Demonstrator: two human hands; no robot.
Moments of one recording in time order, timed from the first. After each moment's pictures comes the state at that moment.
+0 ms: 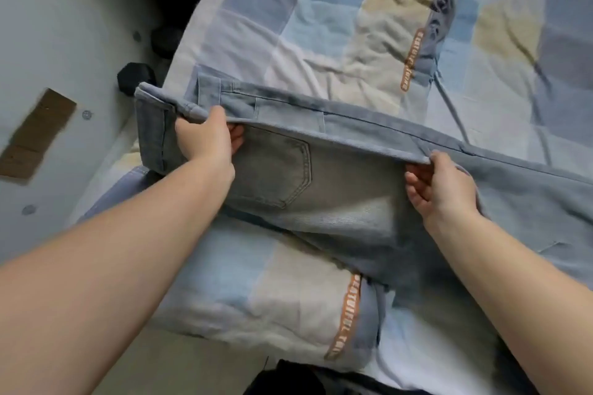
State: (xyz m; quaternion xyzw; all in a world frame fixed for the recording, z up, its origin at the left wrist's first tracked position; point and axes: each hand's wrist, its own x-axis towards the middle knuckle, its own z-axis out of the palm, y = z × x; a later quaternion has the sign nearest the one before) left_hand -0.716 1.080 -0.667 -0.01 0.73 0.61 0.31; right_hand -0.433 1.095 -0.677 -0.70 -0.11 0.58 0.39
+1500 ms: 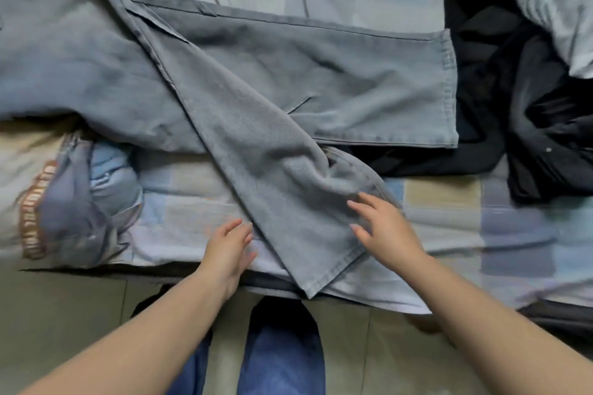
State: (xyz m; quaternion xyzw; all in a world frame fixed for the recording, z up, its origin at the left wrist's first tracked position) left_hand -0.226 0.860 -0.784 -0.05 0.73 0.26 0.63; right_hand 0.032 0.898 -0.782 -0.62 -0.68 0.37 -0.14
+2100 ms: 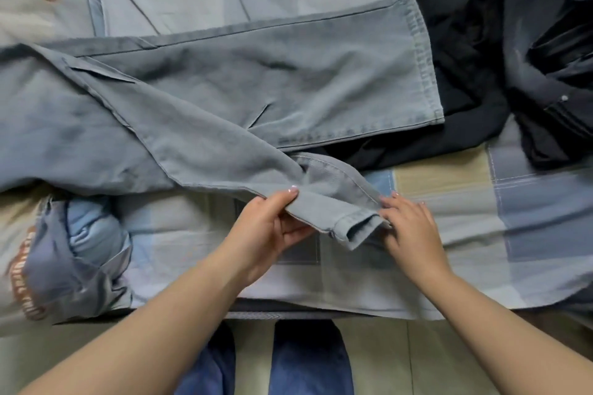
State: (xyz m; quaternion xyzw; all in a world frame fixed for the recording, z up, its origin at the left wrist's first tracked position) left_hand -0.130 0.936 -0.740 0.09 0.57 0.24 0.78; right_hand 0.098 0.860 -0.823 -0.71 -0.62 0.33 0.01
